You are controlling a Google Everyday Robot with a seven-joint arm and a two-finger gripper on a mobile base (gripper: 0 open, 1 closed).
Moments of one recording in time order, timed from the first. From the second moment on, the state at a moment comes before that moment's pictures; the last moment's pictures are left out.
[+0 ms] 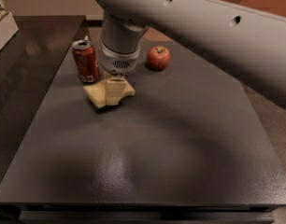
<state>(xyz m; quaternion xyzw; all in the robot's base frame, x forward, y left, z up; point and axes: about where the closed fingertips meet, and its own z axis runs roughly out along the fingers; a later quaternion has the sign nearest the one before) 0.542 0.080 0.881 -0.76 0.62 0.02 0.16</state>
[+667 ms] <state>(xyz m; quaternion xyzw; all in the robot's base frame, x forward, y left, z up) 0.563 0.092 0.871 -0.77 0.62 0.00 0.17</state>
